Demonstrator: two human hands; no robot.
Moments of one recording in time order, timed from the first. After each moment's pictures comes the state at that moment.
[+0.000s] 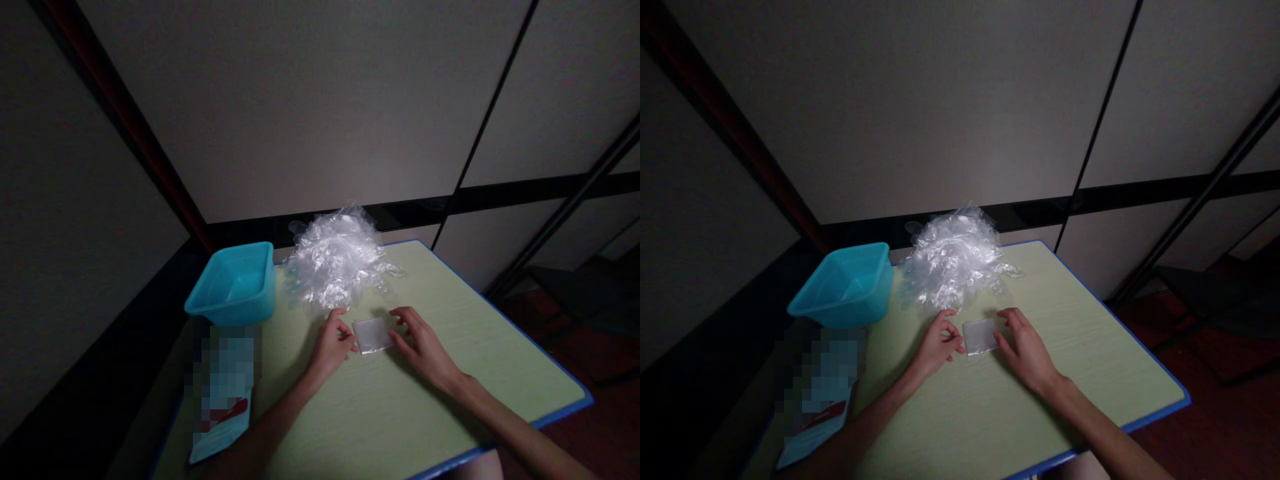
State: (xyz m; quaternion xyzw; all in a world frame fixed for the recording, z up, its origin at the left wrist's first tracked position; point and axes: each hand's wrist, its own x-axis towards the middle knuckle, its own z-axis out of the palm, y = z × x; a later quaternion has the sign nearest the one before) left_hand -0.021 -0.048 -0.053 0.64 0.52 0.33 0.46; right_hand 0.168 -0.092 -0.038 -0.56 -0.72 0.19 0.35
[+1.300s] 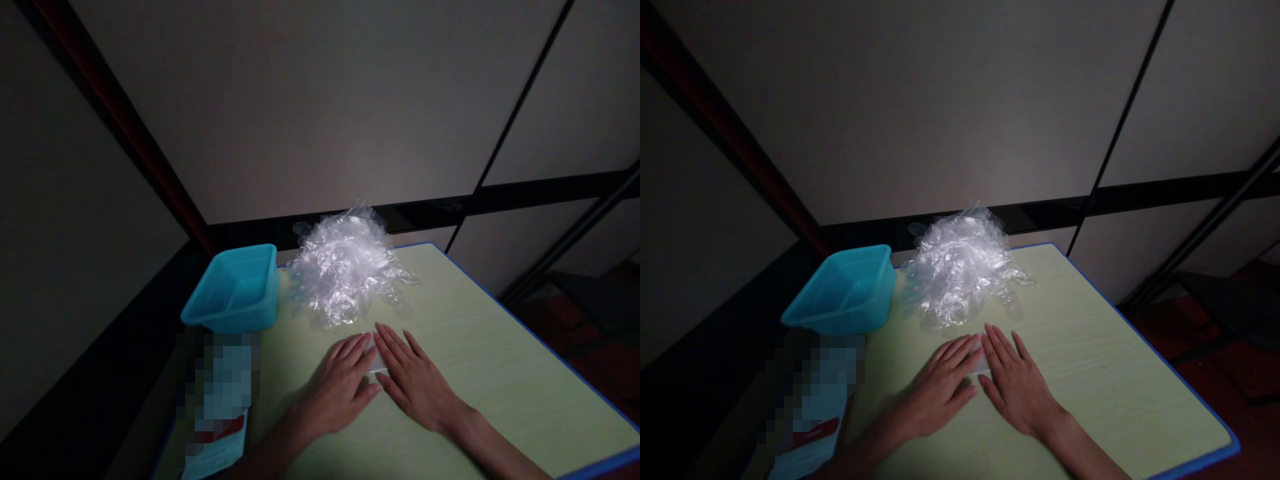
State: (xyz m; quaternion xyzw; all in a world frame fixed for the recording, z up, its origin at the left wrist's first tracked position) left_hand -0.043 -0.069 -0.034 0.93 0.32 0.10 0.15; right_hand 0.149 -0.094 -0.060 -0.48 -0.87 -0.02 0.11
